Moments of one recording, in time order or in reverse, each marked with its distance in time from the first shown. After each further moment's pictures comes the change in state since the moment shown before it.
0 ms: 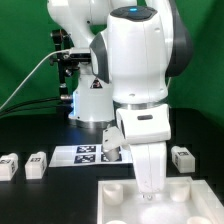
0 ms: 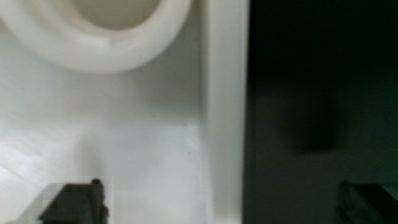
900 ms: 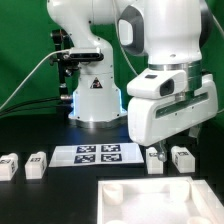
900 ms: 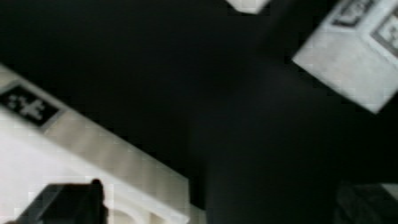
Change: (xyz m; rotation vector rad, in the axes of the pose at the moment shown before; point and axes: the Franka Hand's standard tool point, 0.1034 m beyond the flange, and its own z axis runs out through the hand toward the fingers) arm 0.067 -0.039 -0.041 -0.043 0.038 0.988
